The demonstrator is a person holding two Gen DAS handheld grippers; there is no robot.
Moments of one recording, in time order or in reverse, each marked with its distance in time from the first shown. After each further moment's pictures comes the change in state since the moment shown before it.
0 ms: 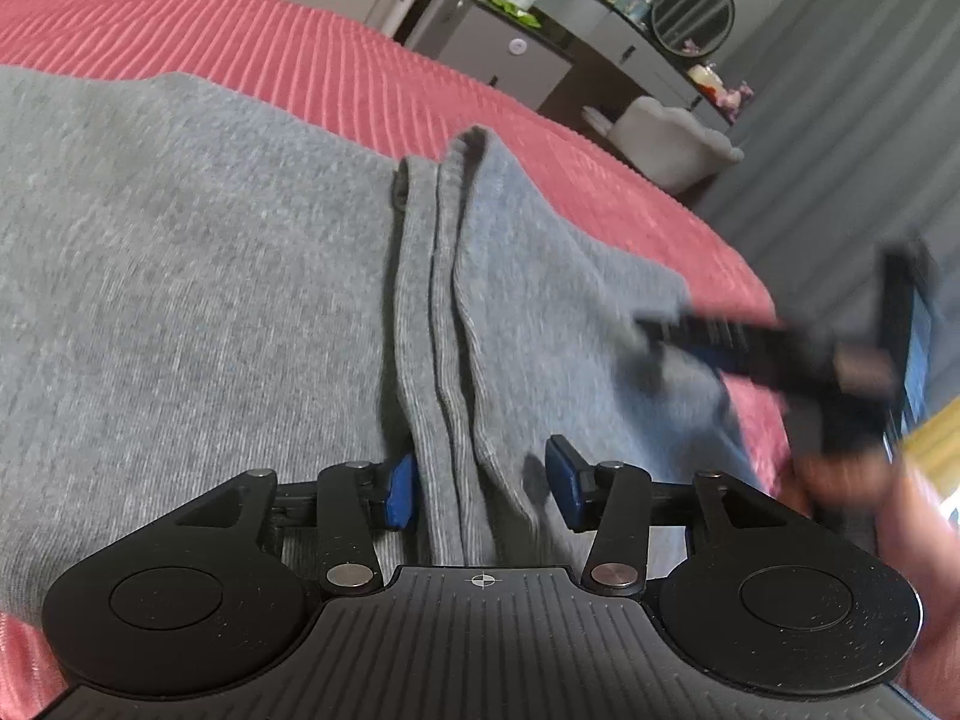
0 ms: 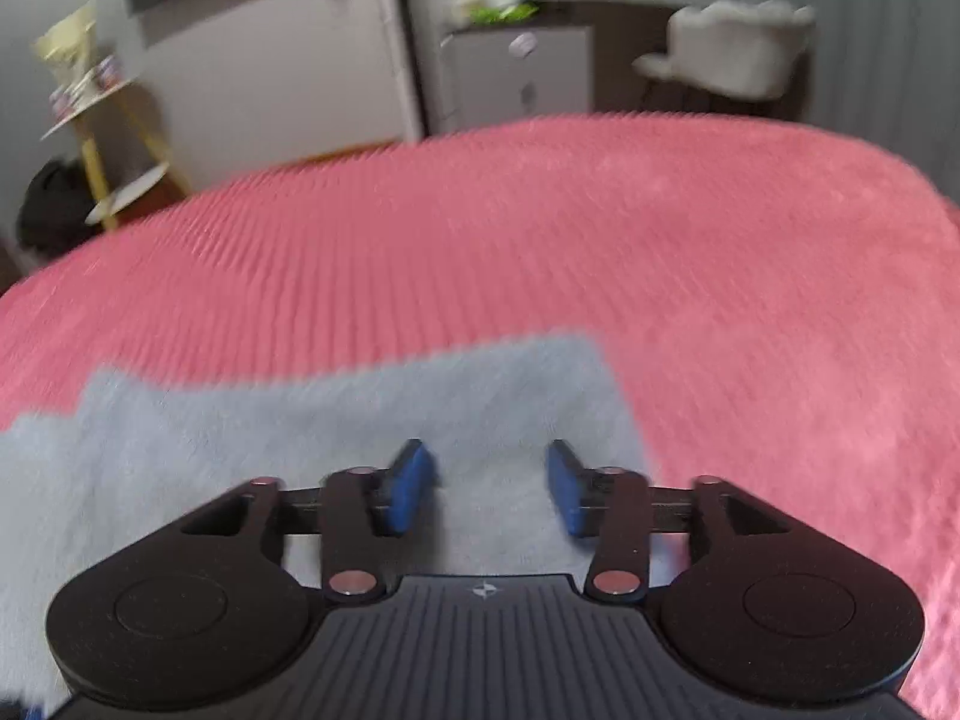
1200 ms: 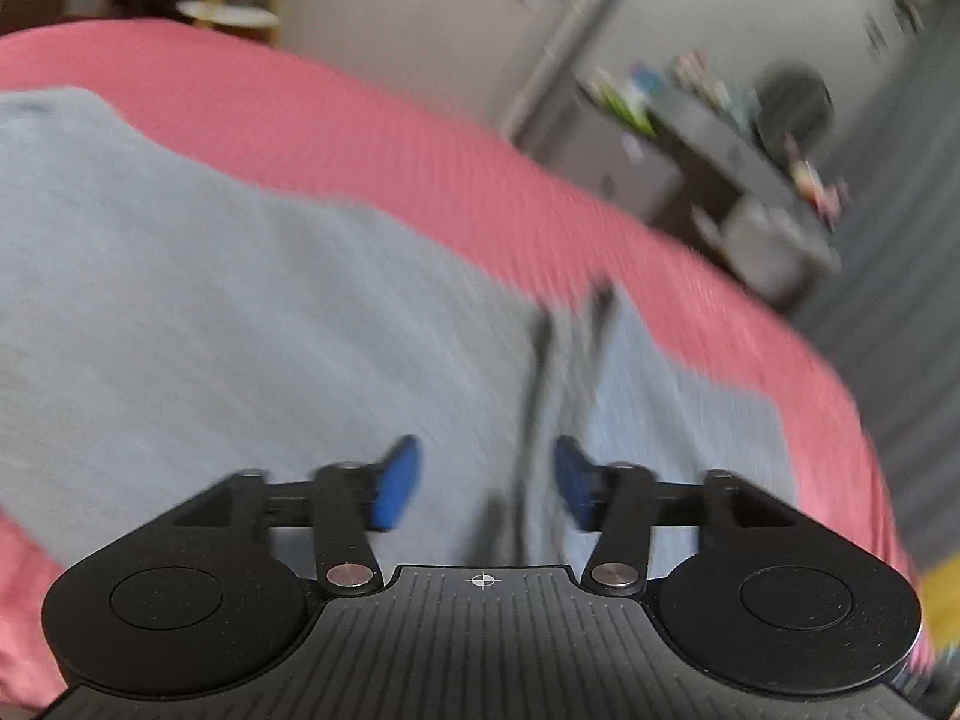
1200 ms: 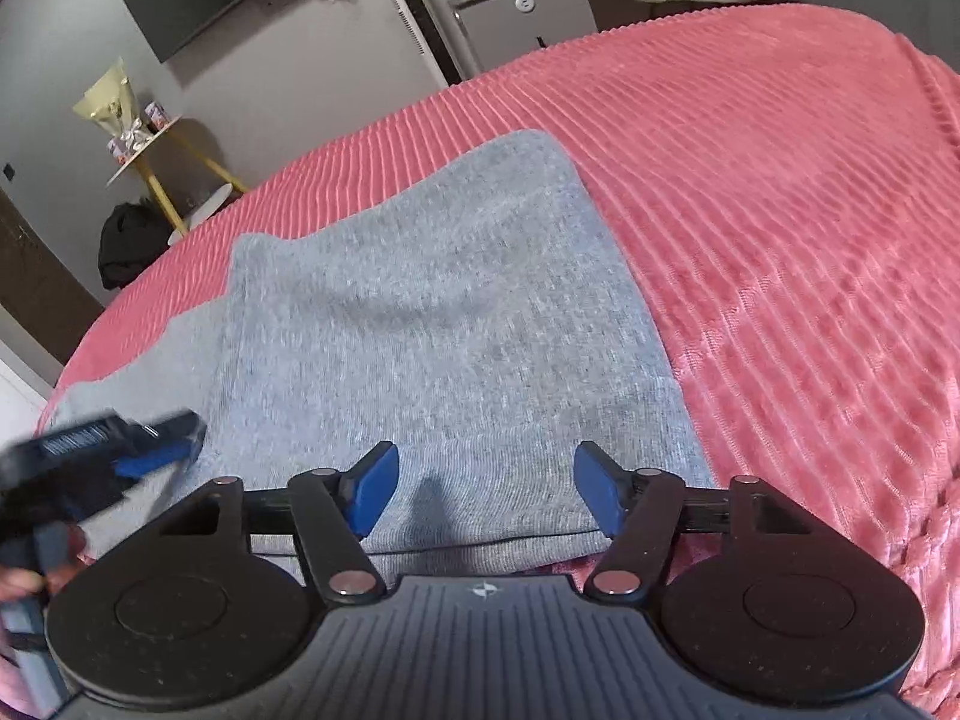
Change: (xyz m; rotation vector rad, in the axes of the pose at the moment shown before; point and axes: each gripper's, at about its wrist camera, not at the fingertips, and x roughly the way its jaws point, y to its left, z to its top) left arm -0.079 0.034 0.017 -0.143 -0.232 0.228; right arm -0.093 -0.047 -0.100 0.247 0.042 0.192
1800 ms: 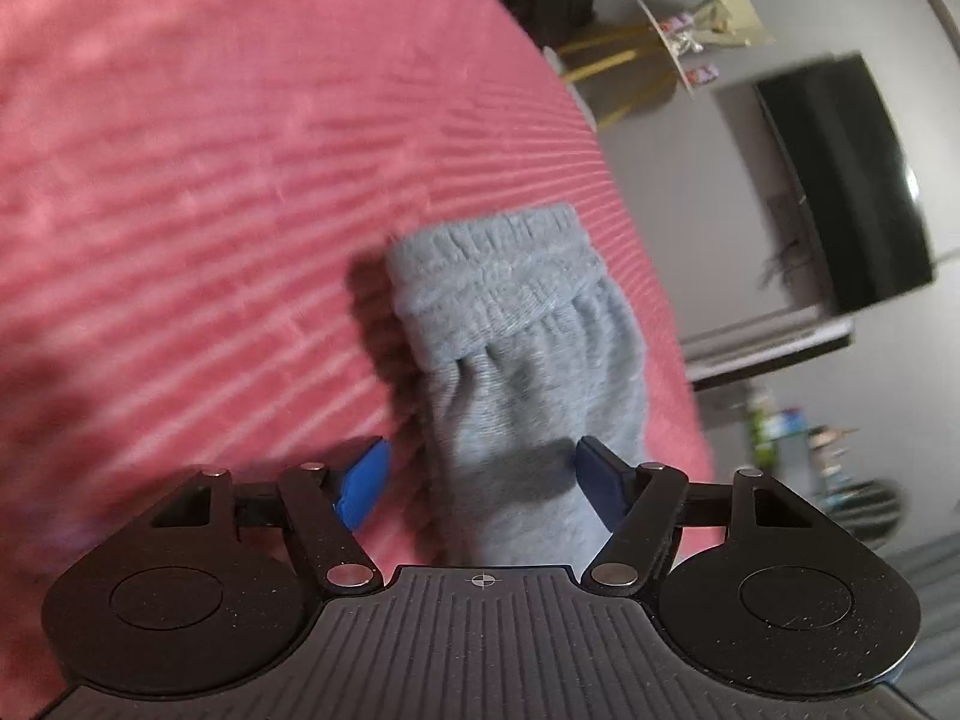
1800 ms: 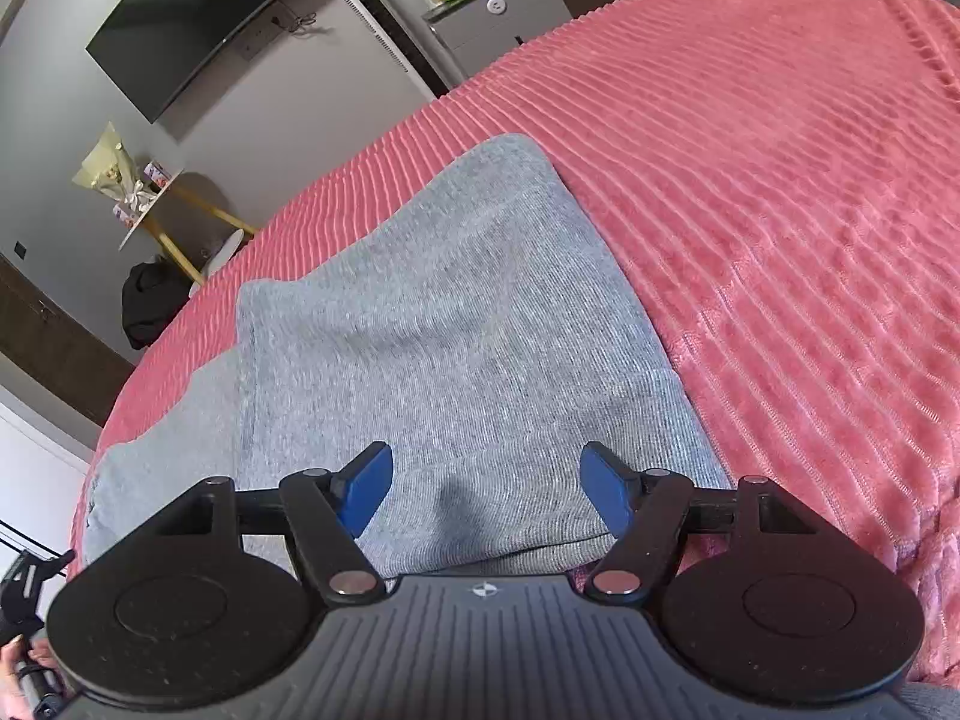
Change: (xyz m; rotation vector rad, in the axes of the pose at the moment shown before) left arm -0.082 0.274 0.039 -0.766 -0.198 0.031; right arm 0.000 -0.017 0.001 0.144 -0.011 0.081
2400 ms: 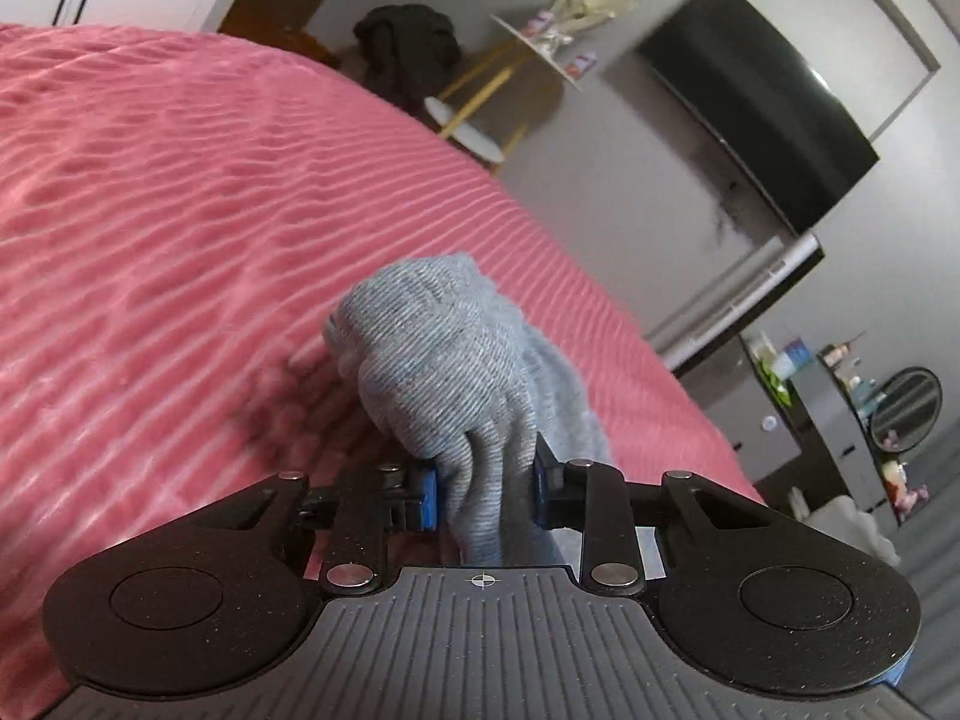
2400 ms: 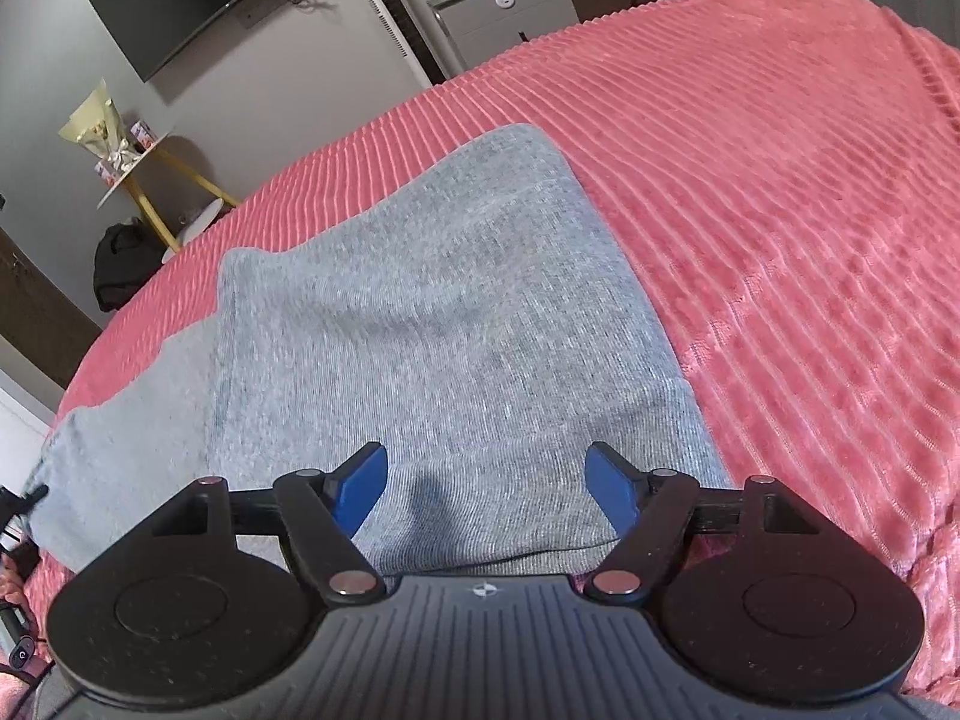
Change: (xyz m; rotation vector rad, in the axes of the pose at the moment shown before) left arm 0.012 -0.052 -0.002 0.395 -0.126 0.019; right arm 0.010 0.017 -0.002 -0.087 0.011 -0.076
